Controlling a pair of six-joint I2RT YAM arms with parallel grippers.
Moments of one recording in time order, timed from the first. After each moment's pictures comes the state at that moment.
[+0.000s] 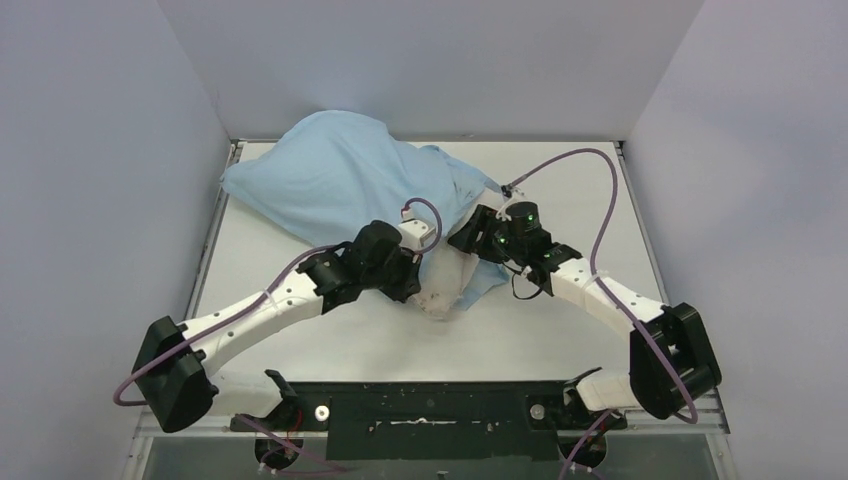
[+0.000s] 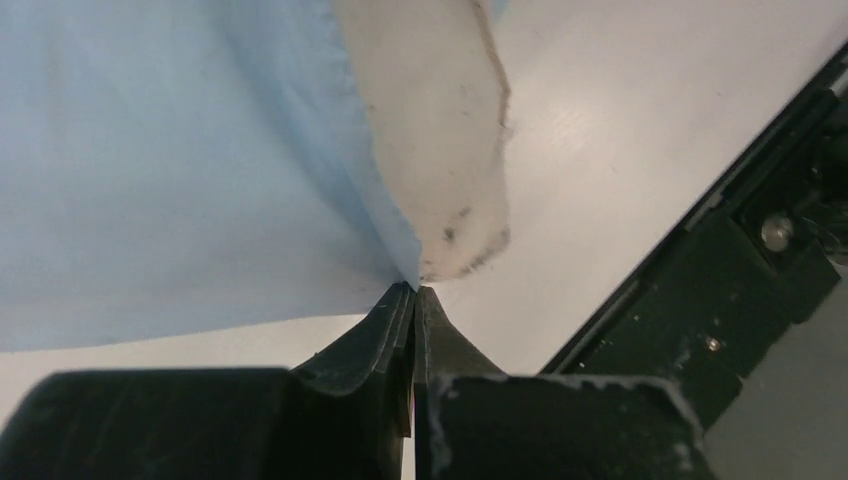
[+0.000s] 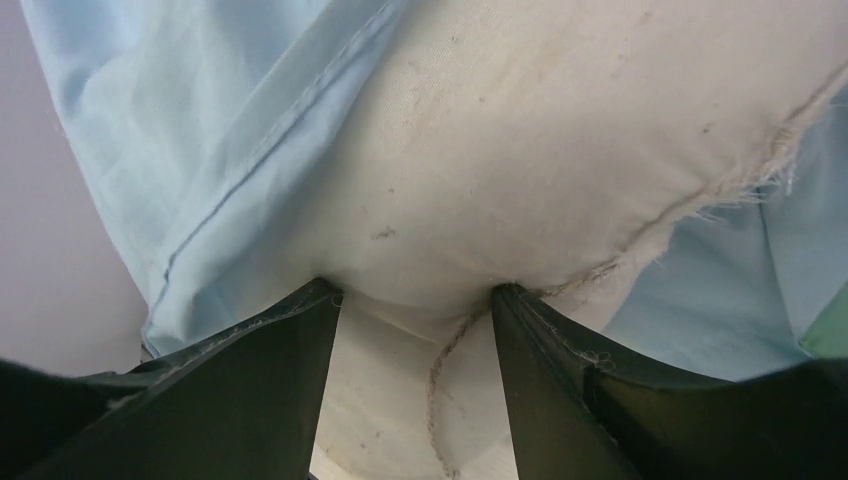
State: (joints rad) left arm -0.83 1.33 1.01 -0.43 0.08 -0.23; right arm 0.46 1.33 0.81 -0.04 -0.21 0.73
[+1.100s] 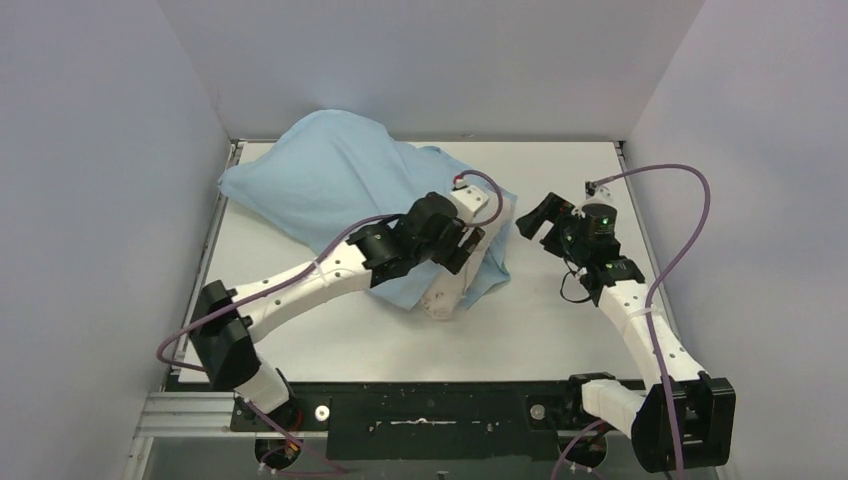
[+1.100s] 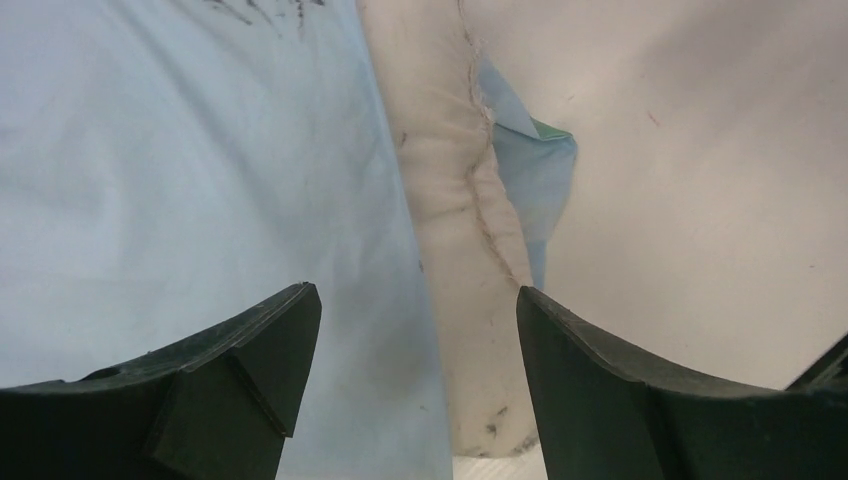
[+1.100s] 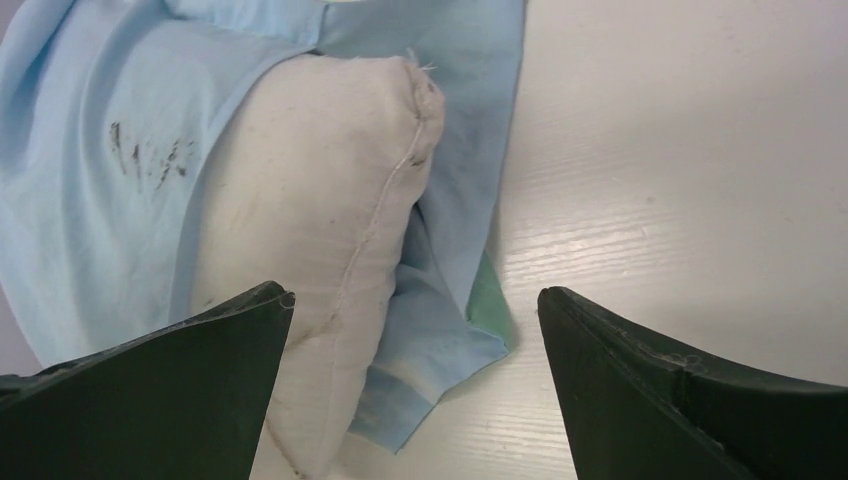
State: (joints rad) left arm -0.96 1.53 1.36 -0.41 -0.20 -0.11; right arm 0.12 1.08 0.75 -0.17 -0.14 0.59
